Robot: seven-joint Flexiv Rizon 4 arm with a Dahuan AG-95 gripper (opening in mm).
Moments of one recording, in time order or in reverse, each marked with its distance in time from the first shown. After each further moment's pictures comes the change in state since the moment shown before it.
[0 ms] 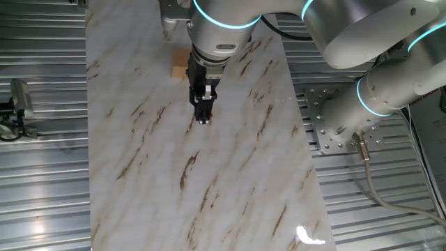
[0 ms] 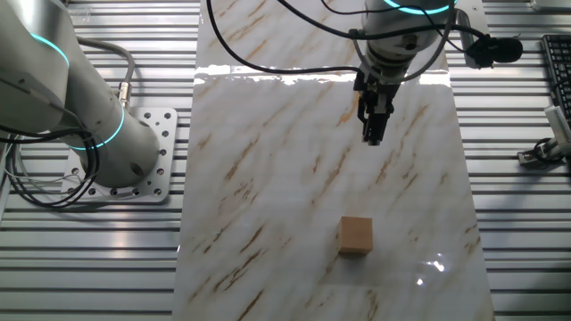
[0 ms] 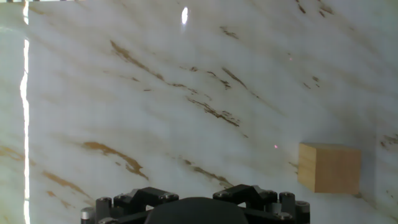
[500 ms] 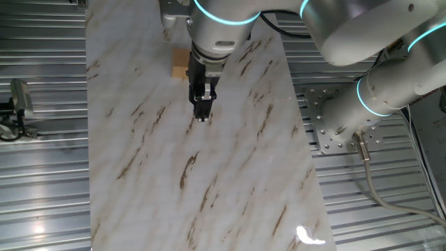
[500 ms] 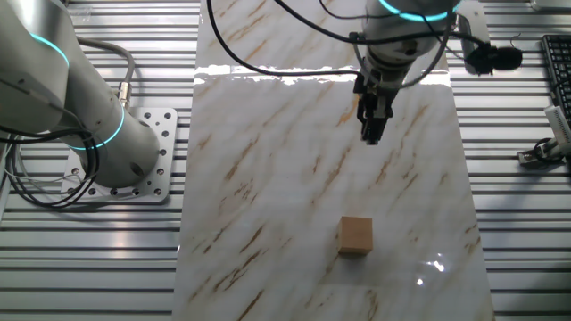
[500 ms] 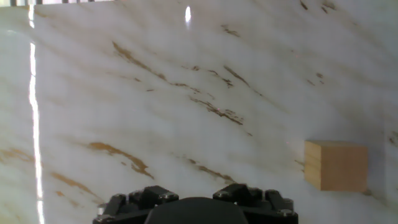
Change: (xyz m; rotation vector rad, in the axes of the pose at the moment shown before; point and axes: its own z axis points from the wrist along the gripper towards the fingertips) arm 0.001 0.000 -0.001 -0.058 0.007 0.027
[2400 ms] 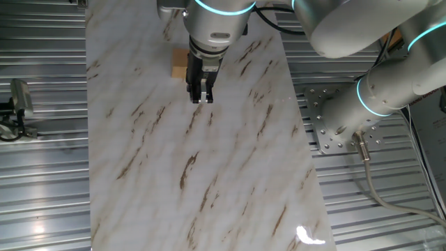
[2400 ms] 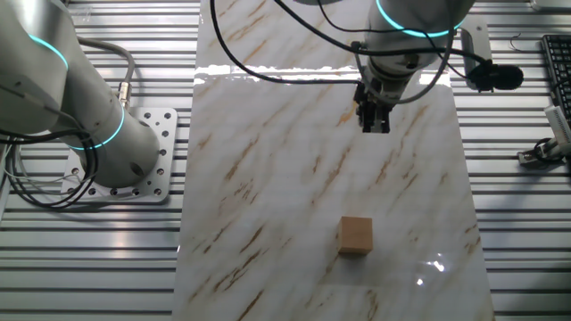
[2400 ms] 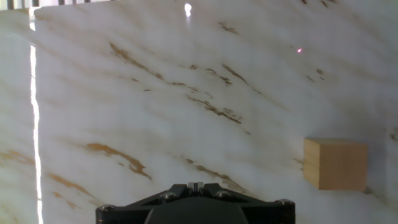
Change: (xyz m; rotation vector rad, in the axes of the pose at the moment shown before) arm 0.000 -0.011 0.005 0.004 0.009 -0.005
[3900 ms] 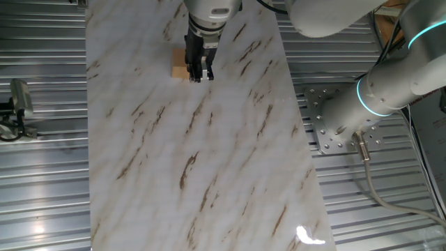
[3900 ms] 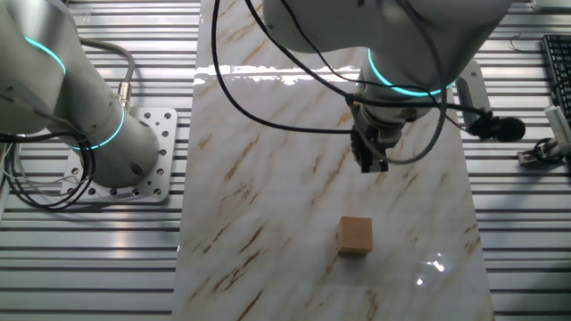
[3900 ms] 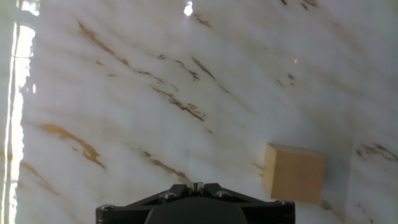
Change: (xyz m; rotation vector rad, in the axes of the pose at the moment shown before) arm 0.005 -0.062 0.015 0.010 0.000 -0.110
